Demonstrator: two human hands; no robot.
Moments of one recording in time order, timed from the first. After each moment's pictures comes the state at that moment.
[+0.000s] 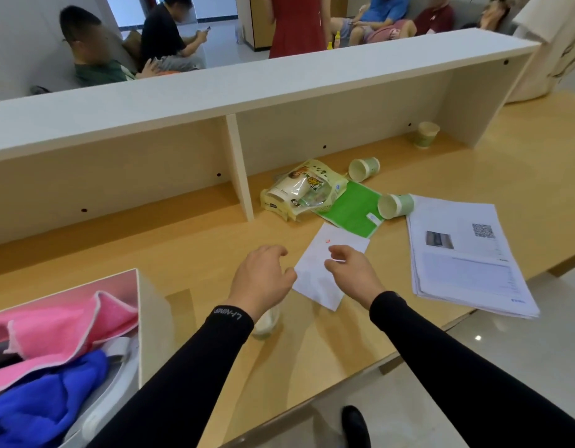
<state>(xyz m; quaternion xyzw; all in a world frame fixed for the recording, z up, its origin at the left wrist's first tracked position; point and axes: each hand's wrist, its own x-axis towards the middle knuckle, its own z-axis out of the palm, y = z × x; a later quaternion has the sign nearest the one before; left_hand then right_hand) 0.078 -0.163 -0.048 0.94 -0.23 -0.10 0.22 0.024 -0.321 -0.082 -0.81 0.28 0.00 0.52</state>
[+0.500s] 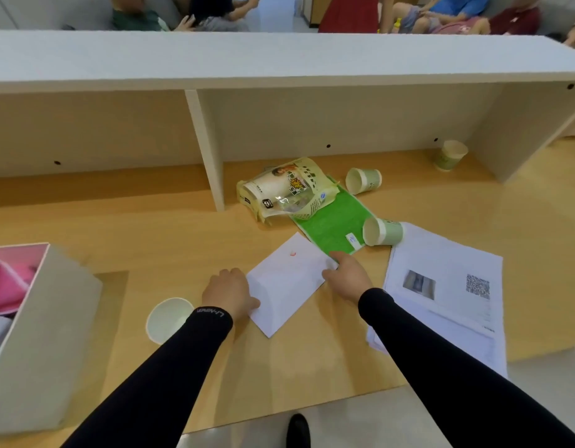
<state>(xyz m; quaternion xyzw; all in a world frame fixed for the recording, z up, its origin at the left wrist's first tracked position) 0.092 -0.248 -0.117 0.96 -0.01 -0.25 0.10 0.071 -0.454 -0.116 -0.87 0.22 0.14 0.43</state>
